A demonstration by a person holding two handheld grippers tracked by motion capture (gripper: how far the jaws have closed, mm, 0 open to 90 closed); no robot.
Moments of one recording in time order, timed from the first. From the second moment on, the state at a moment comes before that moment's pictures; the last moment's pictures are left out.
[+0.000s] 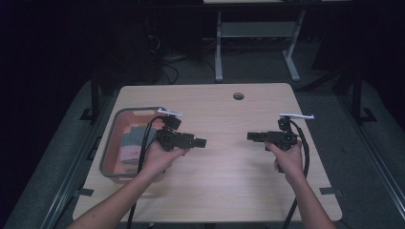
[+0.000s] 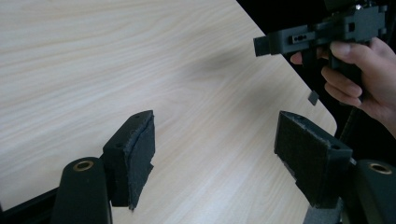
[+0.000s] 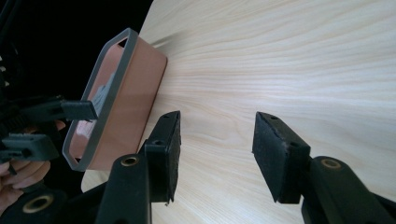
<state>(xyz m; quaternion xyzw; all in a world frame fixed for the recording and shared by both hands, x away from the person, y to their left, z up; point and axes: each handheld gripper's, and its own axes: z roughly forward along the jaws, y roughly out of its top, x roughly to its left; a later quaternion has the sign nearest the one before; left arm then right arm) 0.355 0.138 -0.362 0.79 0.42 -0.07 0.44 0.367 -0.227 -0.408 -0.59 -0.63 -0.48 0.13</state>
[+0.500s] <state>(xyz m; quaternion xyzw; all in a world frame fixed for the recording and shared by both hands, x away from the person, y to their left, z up) 0.343 0.108 -0.386 0.80 0.40 -0.10 0.43 0.358 -0.250 -0.422 -0.61 -0.61 -0.48 0.13</state>
